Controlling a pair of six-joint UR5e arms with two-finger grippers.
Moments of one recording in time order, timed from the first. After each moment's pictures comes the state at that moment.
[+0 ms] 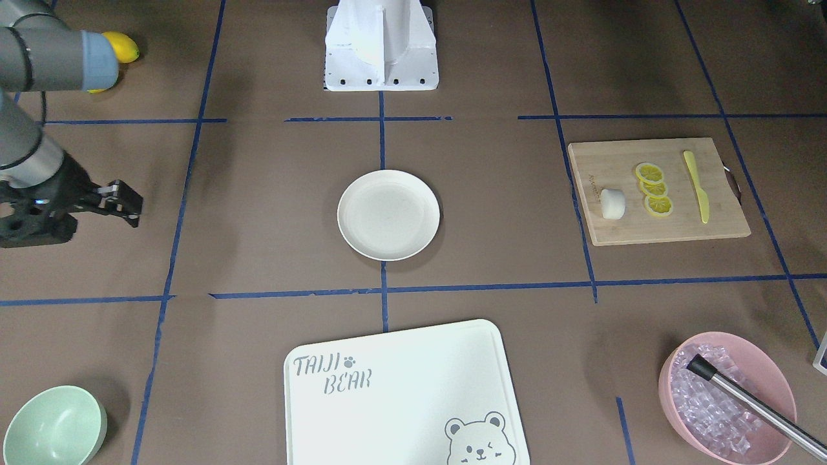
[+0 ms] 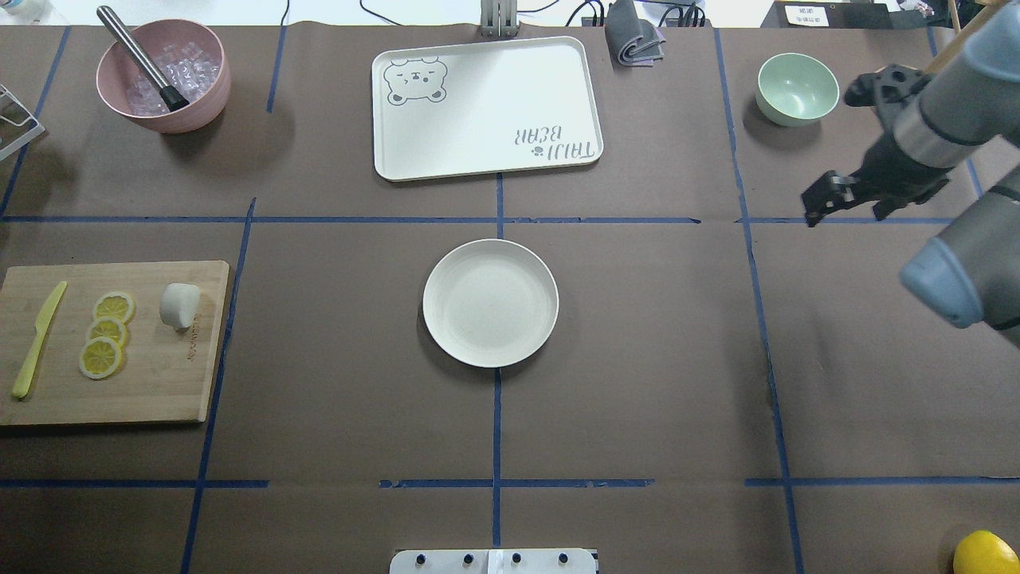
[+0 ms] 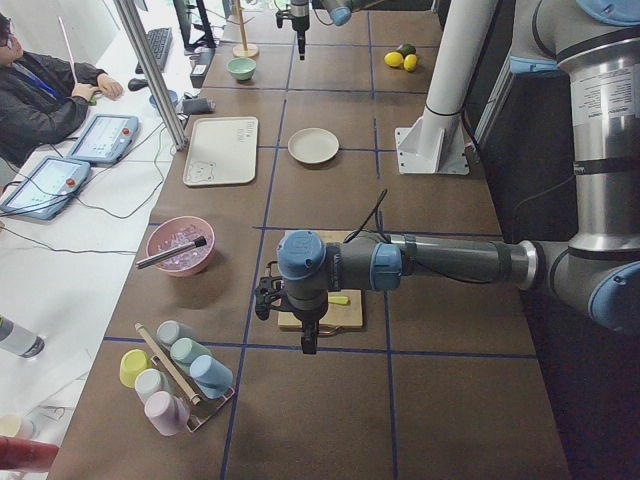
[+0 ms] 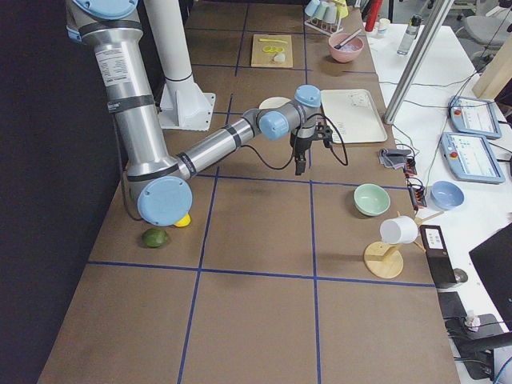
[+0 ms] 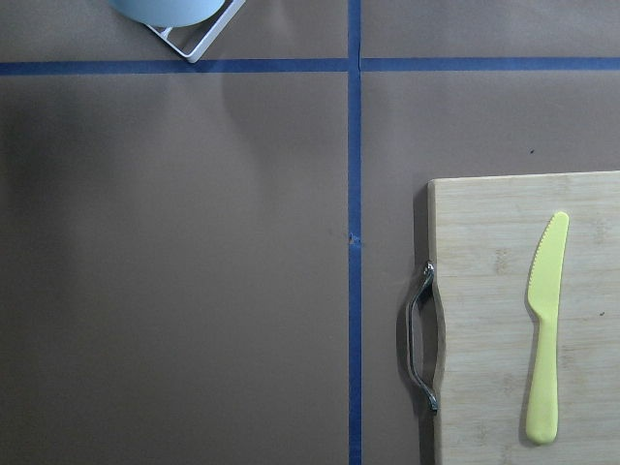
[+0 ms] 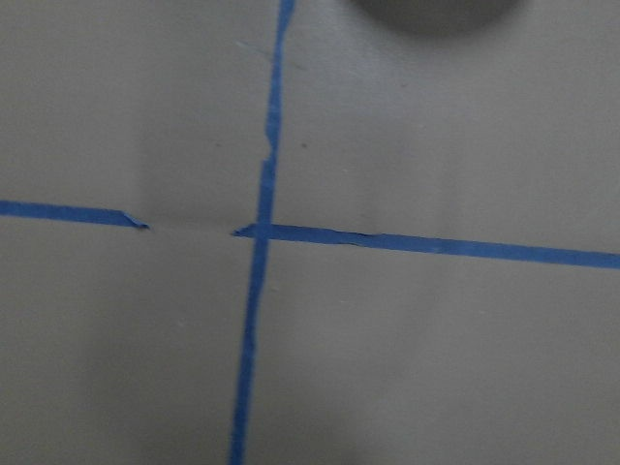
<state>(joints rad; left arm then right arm) -1.56 -1.39 -1.80 -1.50 -2.36 0.02 1.07 -1.38 1.83 -1.61 2.22 0.53</state>
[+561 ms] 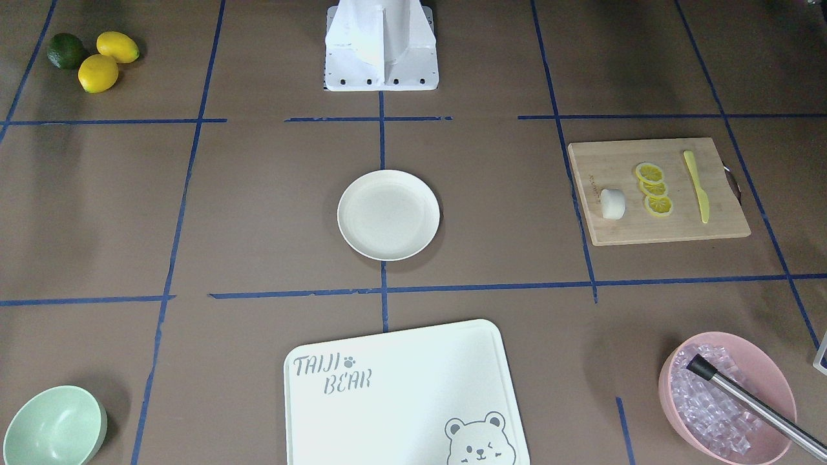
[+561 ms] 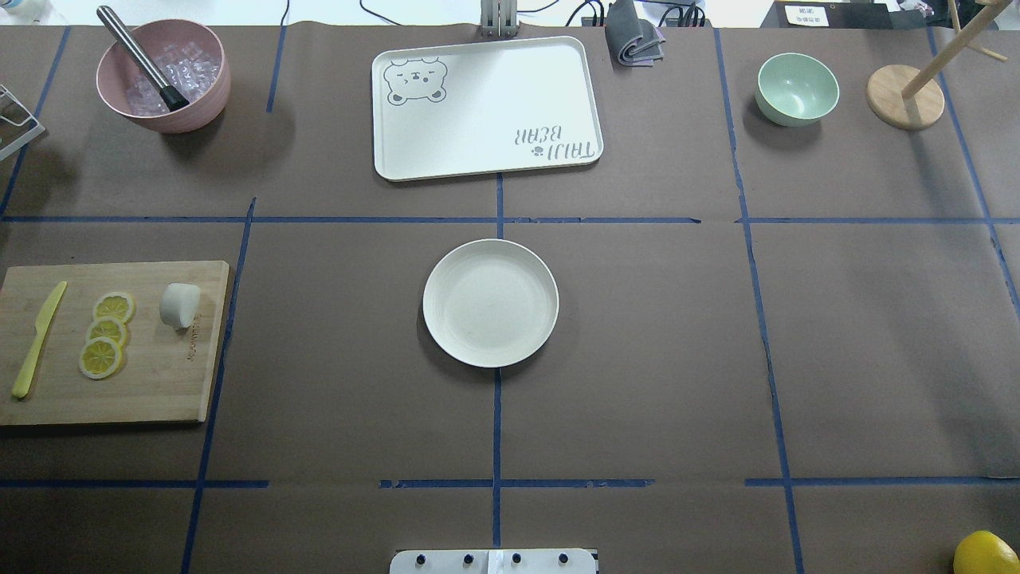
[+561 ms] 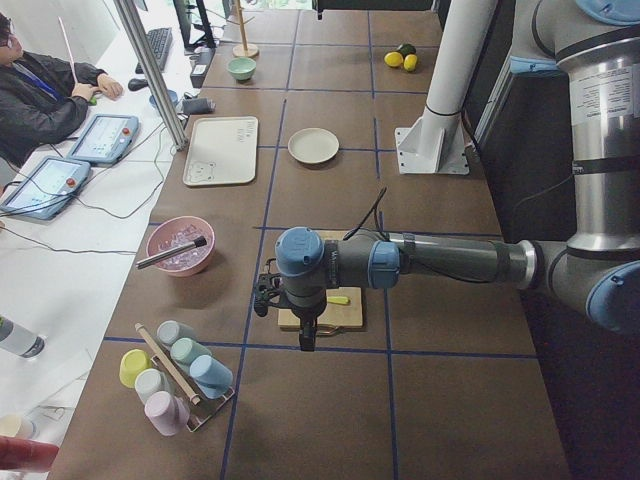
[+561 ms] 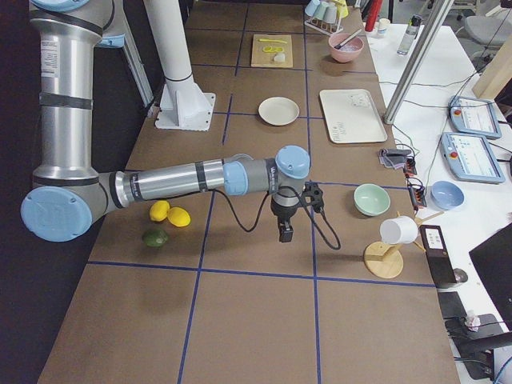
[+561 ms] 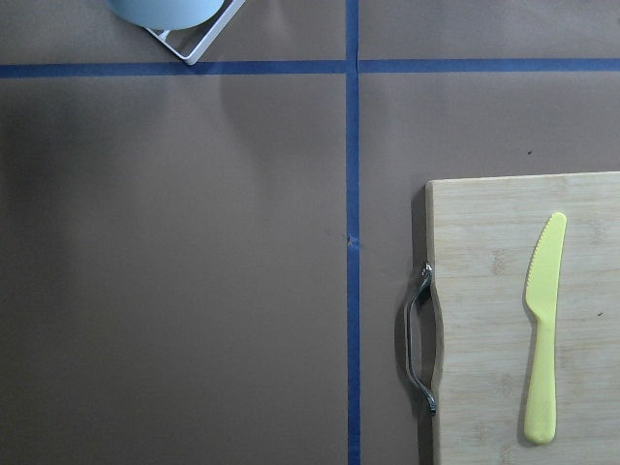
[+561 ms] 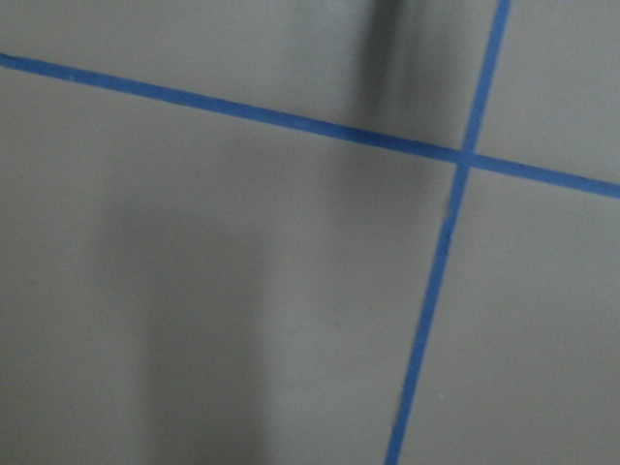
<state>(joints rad) -1.54 -1.41 -1.81 -1.50 -2.37 0.01 1.42 -1.69 1.83 -1.62 2.30 -0.02</state>
